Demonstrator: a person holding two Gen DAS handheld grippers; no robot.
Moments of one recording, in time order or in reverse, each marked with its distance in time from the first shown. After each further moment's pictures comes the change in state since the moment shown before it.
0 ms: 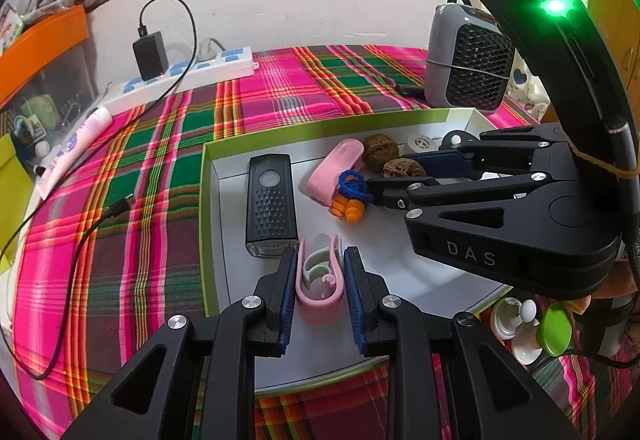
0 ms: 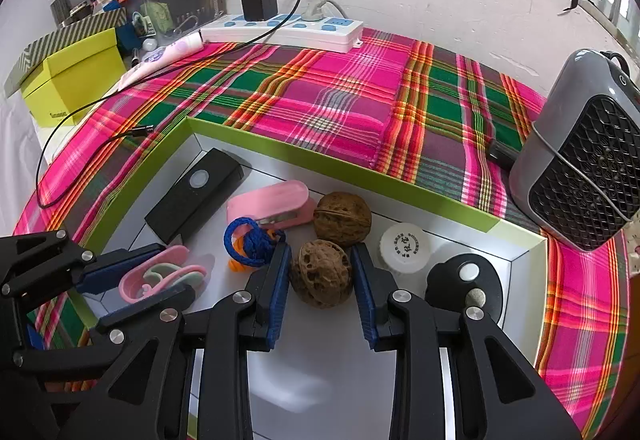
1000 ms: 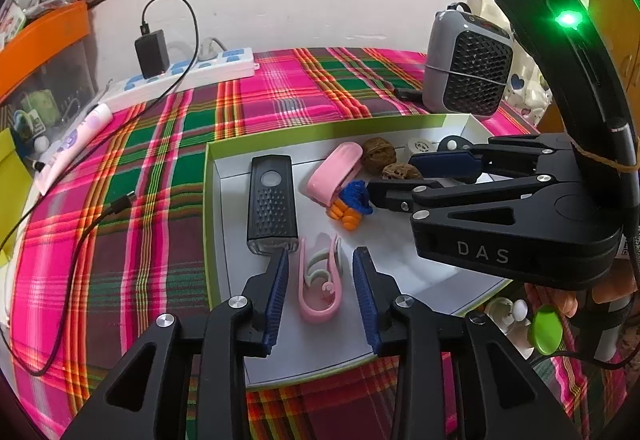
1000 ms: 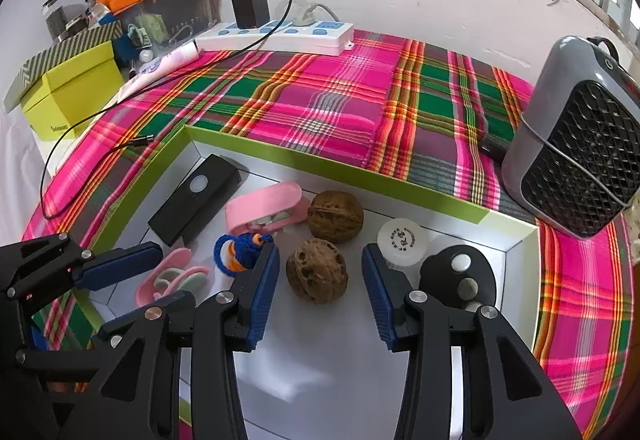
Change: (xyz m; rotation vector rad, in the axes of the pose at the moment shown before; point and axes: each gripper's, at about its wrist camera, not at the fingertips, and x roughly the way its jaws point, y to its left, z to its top) left arm -0.003 0.000 -0.001 -0.016 -0.003 -0.010; right arm -0.007 -0.005 -0.003 0.046 -0.014 0.008
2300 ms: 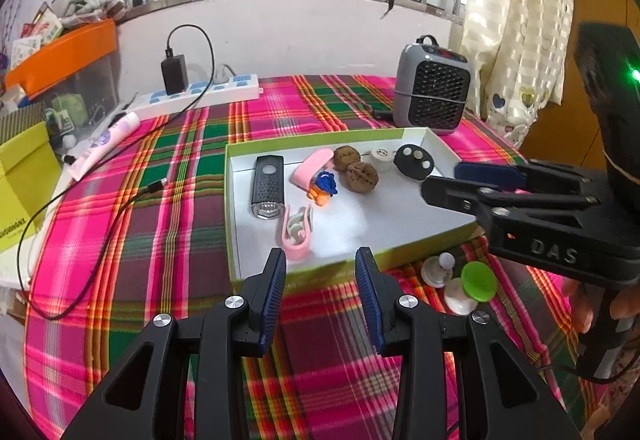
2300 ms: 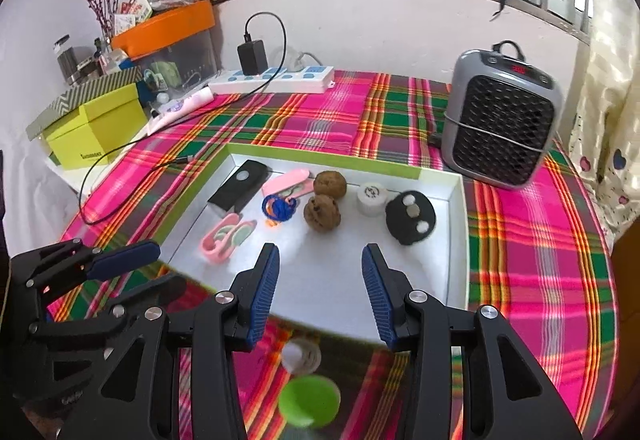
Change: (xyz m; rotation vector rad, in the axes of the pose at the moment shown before) left arm -0.073 -0.010 -0.035 -0.025 -0.096 -0.009; right arm -0.093 0.004 -0.055 0.092 -0.174 -0.013
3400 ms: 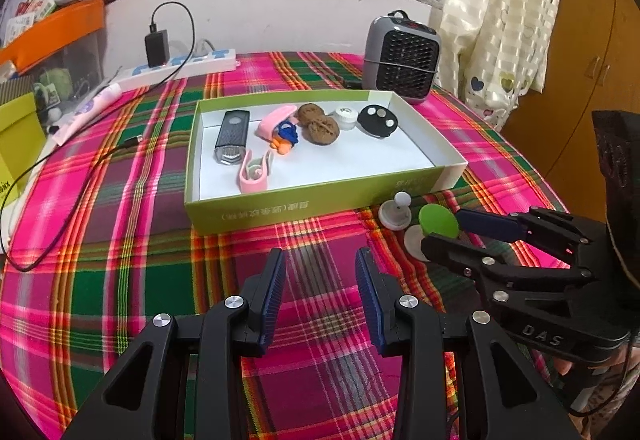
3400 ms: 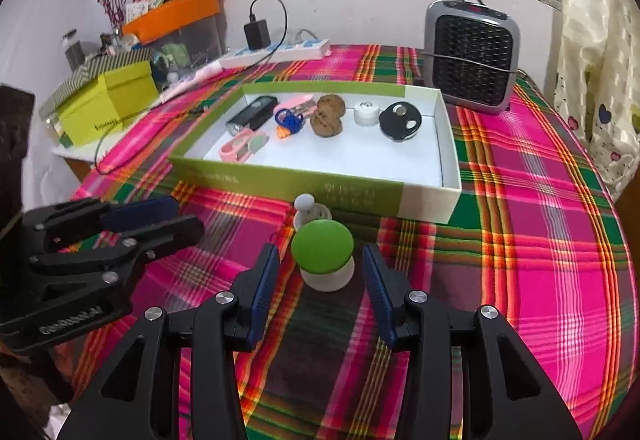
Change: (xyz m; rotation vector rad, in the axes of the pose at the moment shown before) left arm -0.005 -0.021 -0.035 -0.009 0.052 -0.065; right arm -0.016 0.008 -0.074 0.020 0.038 -0.017
